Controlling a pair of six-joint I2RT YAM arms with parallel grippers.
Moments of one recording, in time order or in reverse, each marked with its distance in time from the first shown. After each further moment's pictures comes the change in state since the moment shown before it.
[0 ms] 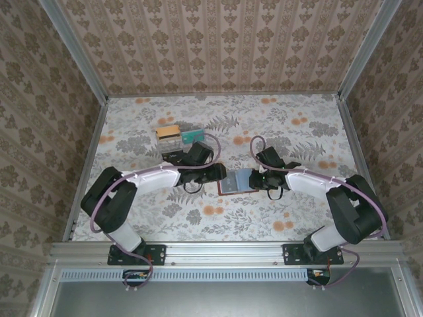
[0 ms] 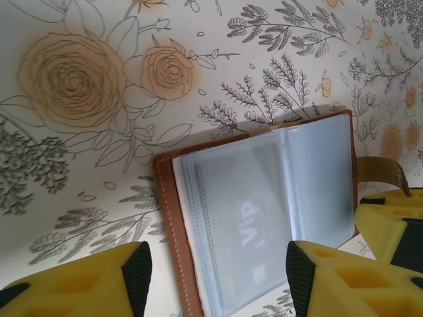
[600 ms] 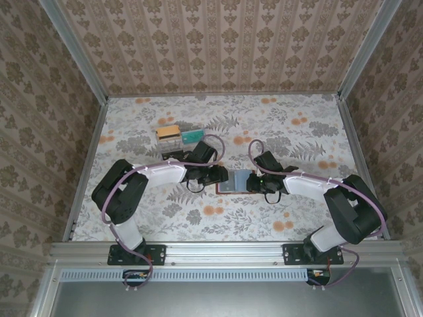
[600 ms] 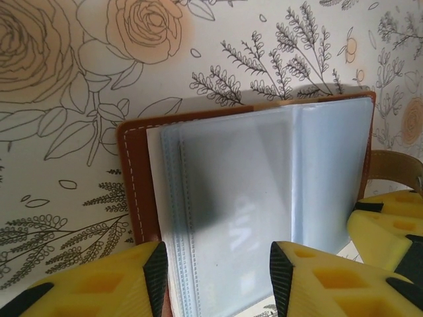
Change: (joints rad) left arm 0.008 0.103 0.052 -0.035 0.104 0.005; right arm 0.043 -0.005 -0.046 0.060 -0.011 0.080
